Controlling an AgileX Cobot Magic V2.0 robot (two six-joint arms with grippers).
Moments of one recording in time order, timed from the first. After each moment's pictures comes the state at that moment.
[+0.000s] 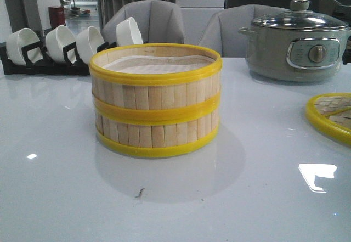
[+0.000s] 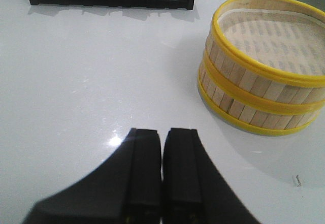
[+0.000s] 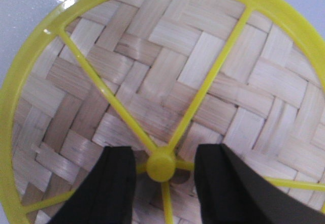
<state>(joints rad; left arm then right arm) -0.23 0.50 -0.50 0.00 0.53 -0.12 -0.21 1.94 -1.39 0.05 0.65 0.15</state>
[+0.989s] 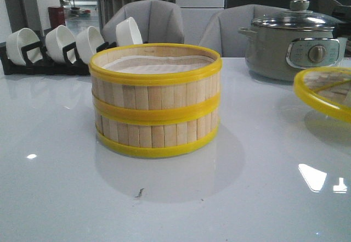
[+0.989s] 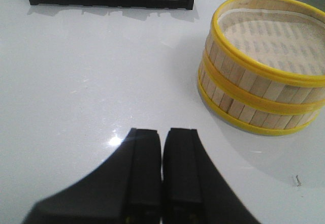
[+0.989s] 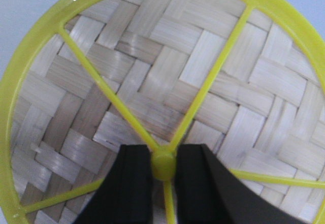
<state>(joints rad) -0.23 0.50 -0.50 0.00 0.53 -0.12 -0.13 1.83 -1.43 0.05 0.69 0.15</state>
